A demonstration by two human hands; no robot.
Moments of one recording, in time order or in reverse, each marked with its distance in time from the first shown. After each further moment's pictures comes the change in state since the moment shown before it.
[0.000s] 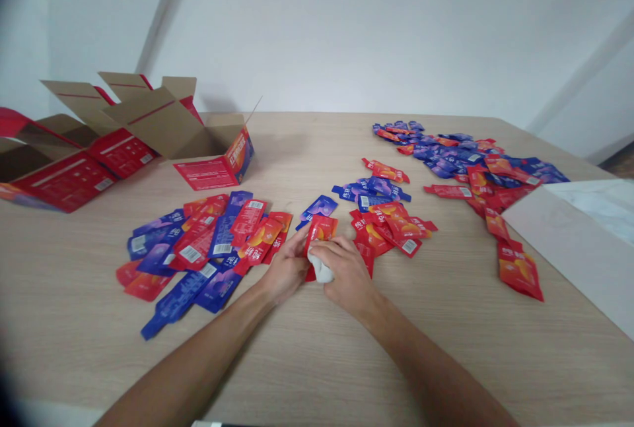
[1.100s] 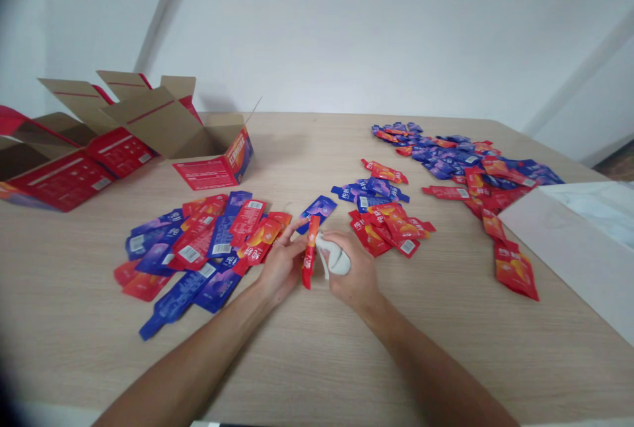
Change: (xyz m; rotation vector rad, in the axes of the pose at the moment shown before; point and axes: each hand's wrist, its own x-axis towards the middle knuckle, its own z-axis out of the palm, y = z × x) left_hand 0.002 0.014 0.008 -0.179 0.310 -0.019; right_hand 0.001 -0.008 -0.001 0.174 0.358 0.166
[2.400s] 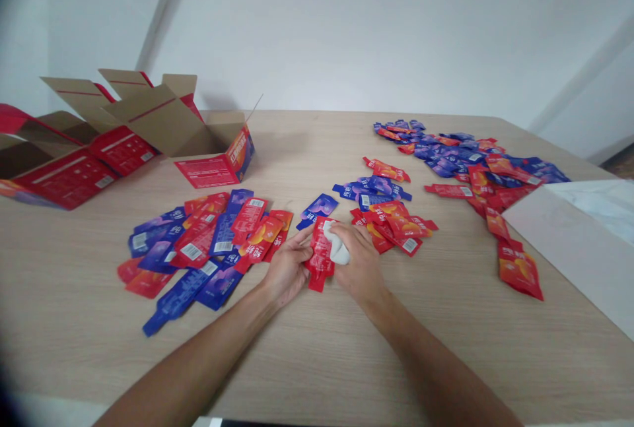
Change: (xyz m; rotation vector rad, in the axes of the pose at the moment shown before) left_hand -0.008 -0.004 0.007 -0.090 -0.105 -0.126; right_hand 0.008 0.009 -0.008 -0.248 -0.065 -0.070
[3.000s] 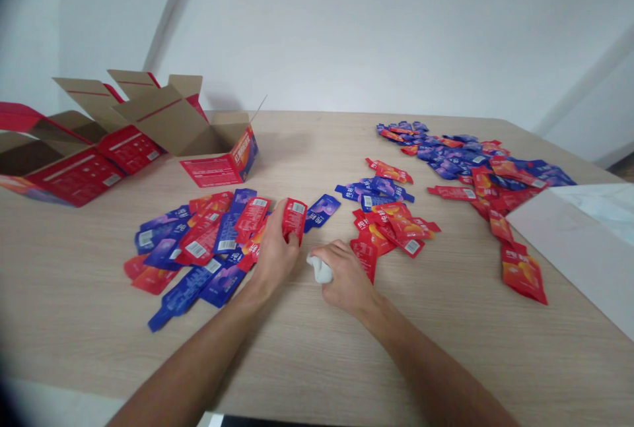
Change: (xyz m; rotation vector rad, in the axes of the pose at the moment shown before) left_hand 0.009 0.032 -0.017 1.043 0.319 0.724; right_hand -0.011 -0.010 0.015 0.159 -0.370 -0.048
